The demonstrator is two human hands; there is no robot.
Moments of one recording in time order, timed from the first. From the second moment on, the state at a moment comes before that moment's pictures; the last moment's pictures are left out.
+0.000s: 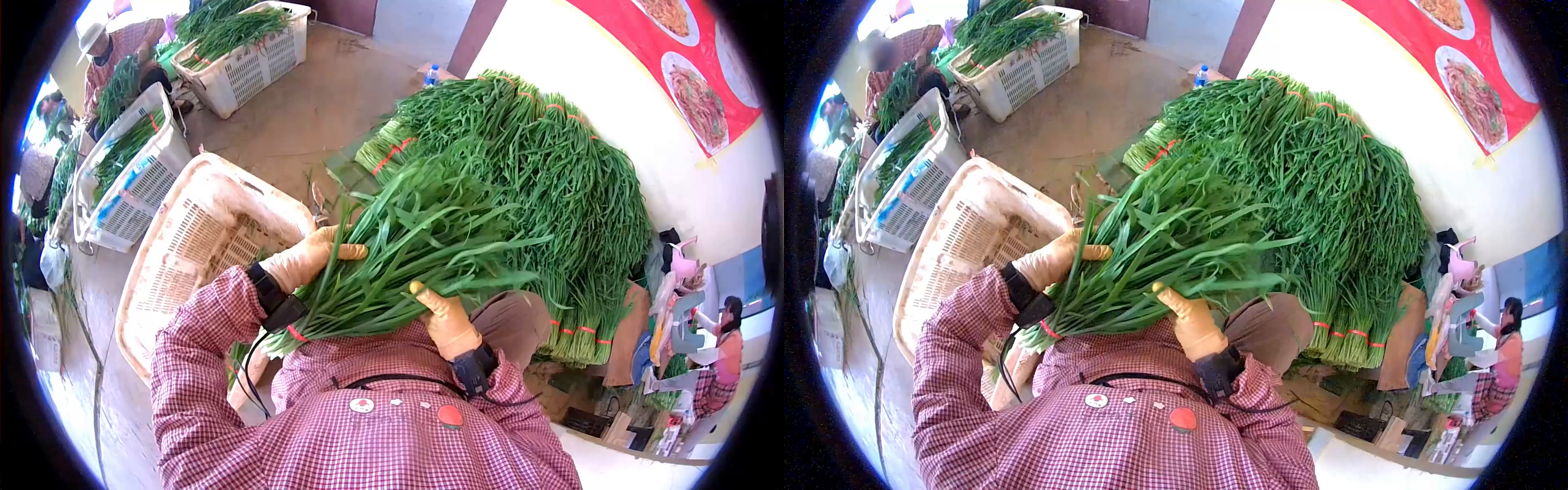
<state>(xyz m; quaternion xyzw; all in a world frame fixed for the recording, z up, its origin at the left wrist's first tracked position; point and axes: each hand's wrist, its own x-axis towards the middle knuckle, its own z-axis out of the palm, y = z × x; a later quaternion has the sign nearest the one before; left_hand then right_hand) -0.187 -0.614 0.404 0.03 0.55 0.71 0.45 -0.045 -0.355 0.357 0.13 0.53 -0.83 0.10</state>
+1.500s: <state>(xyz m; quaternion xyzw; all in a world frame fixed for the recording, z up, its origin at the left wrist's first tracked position) -0.062 -0.647 0.479 0.28 0.91 0.17 0.25 -0.116 -0.369 0.357 -0.02 0.68 -0.72 0.09</state>
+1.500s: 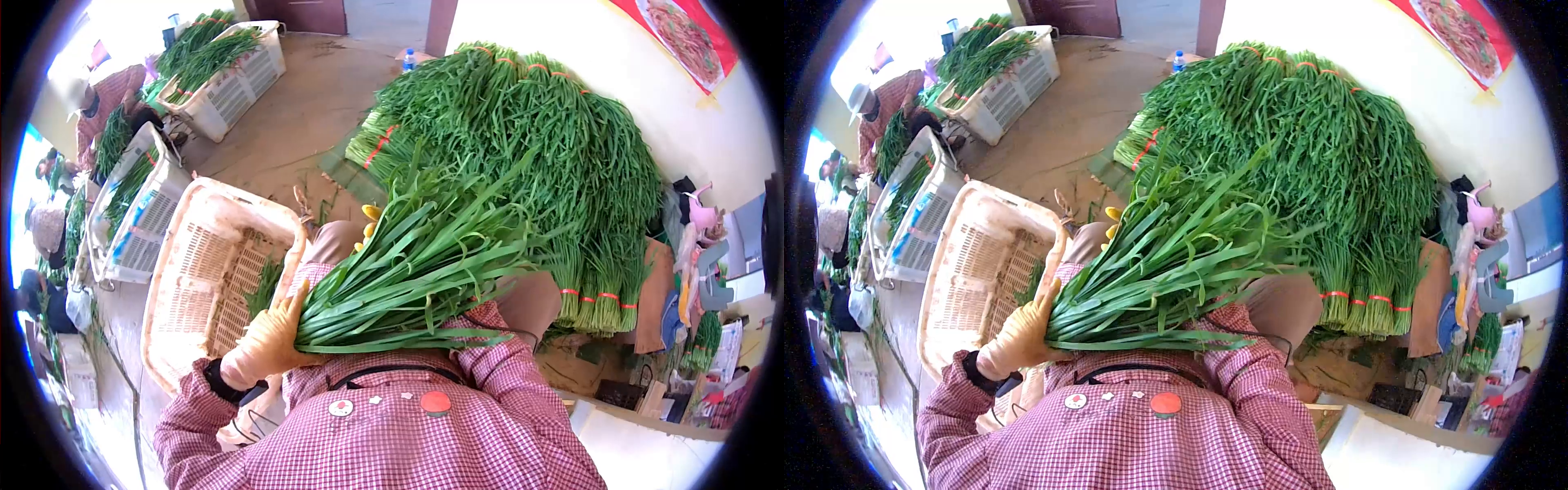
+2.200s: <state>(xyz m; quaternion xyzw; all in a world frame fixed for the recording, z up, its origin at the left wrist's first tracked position) -0.063 -0.621 0.428 0.31 0.89 0.29 0.16 -0.048 -0.235 0.408 0.22 0.69 -0.69 0.07</state>
